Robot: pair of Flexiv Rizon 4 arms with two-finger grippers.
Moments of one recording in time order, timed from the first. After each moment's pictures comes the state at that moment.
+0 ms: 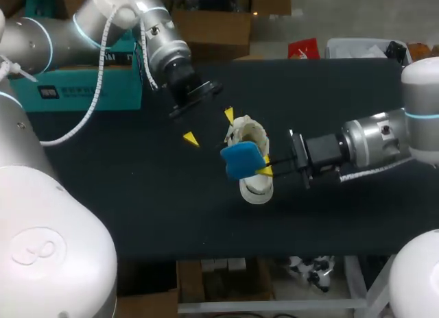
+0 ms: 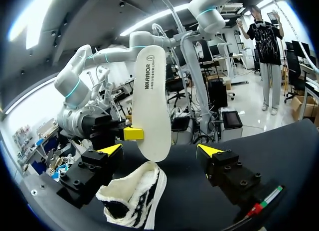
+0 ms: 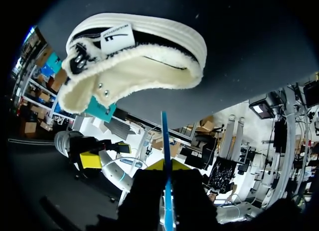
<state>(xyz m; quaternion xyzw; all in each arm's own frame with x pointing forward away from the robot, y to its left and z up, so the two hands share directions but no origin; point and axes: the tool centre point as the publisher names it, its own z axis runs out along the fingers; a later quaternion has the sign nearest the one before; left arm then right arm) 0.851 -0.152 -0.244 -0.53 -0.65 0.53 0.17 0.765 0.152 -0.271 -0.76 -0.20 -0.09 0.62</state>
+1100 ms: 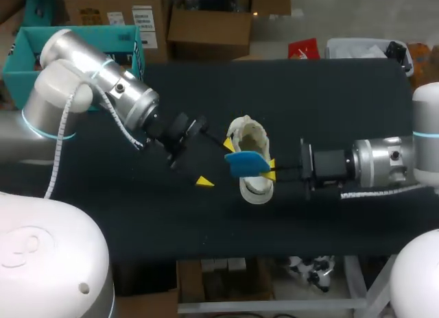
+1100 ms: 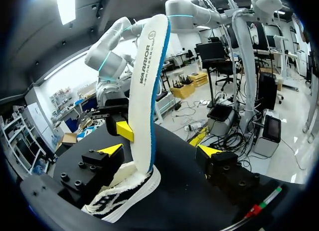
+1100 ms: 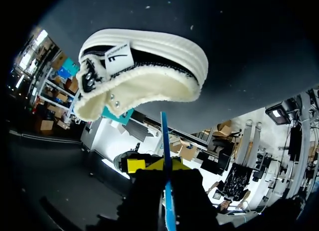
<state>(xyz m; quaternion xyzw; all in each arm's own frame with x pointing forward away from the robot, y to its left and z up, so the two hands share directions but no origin) 0.784 -0.168 -0.278 -0.34 -0.78 0.53 0.01 0.770 0.143 -0.285 -0.75 -0.15 -0.17 0.62</state>
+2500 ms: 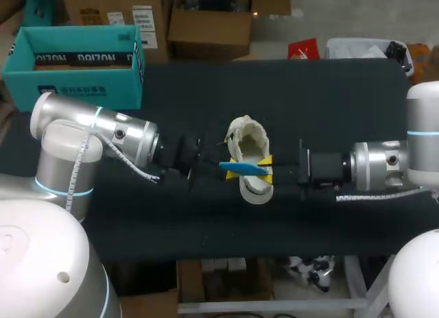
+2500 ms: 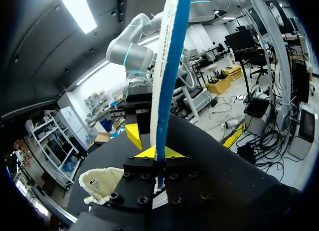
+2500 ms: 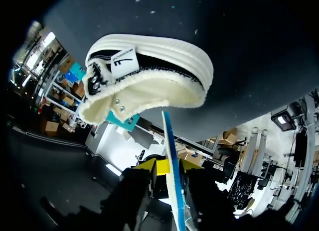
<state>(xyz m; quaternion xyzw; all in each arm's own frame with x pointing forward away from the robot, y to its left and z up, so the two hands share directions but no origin) 0.790 -0.204 -0.293 -0.27 -0.77 0.57 -0.13 0.777 0.146 -0.289 -0.77 -0.13 -0.20 0.59</state>
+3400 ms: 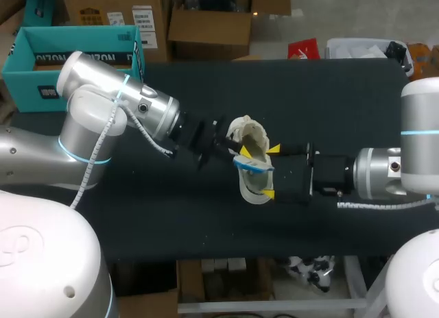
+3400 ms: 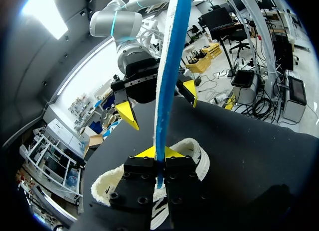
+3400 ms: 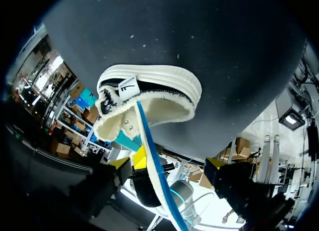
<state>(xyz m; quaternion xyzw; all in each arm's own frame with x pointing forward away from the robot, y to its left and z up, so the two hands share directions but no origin) 0.842 -0.226 -0.306 -0.38 -0.77 0.49 -0.14 0.781 0.132 -0.295 -0.82 -0.04 -0.23 0.52</state>
